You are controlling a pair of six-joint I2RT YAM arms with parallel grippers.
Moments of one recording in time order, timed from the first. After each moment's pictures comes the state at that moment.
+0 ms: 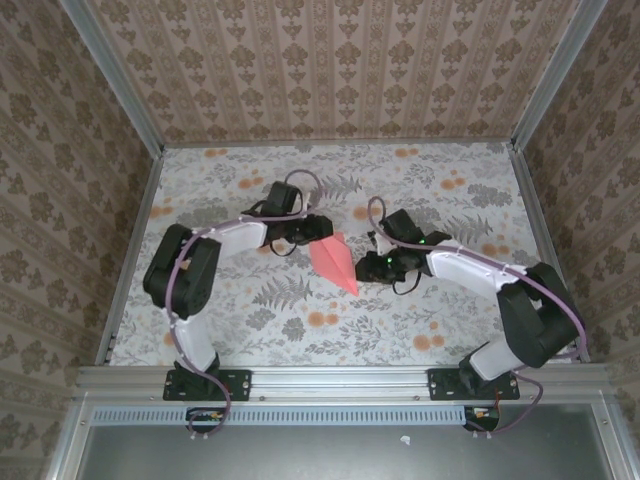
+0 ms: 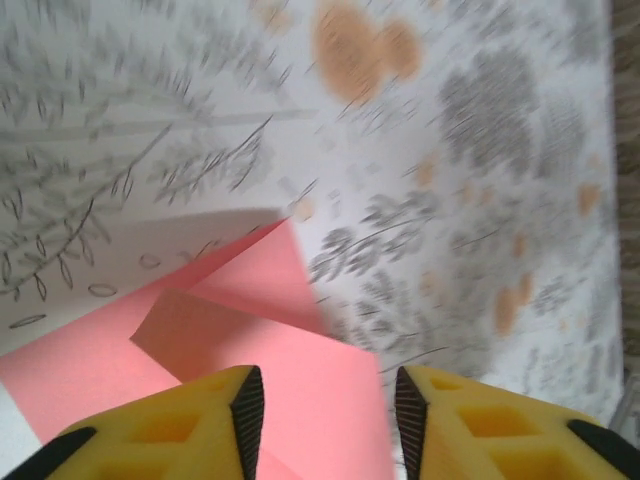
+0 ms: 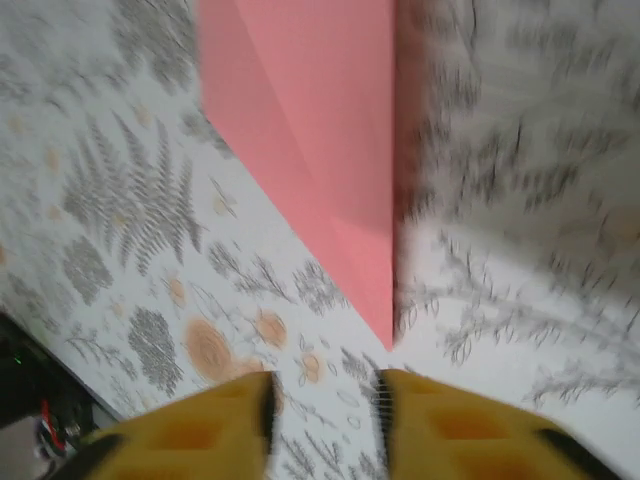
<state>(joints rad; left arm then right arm) -0.52 1.81 1.10 -0.11 0.53 -0.61 0.49 1.48 0.87 -0.44 -0.42 0.53</state>
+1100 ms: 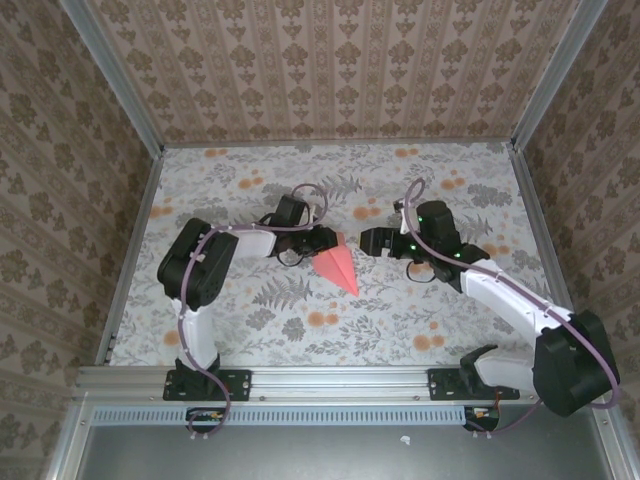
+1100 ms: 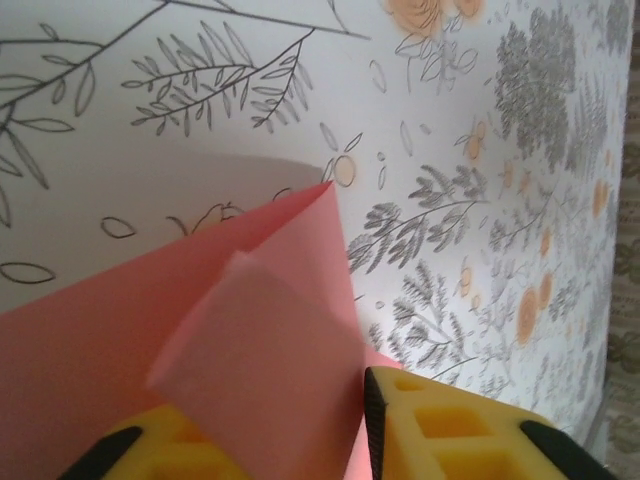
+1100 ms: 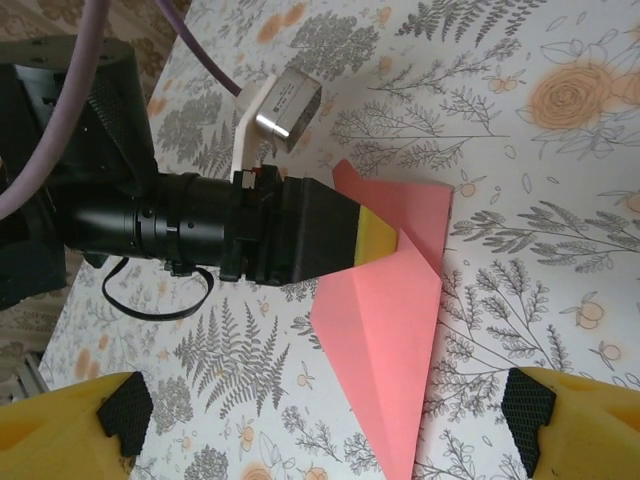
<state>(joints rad) -0.57 1.95 1.04 0.09 0.56 -0.74 0.37 1.21 0.72 -0.10 -0.41 0.50</state>
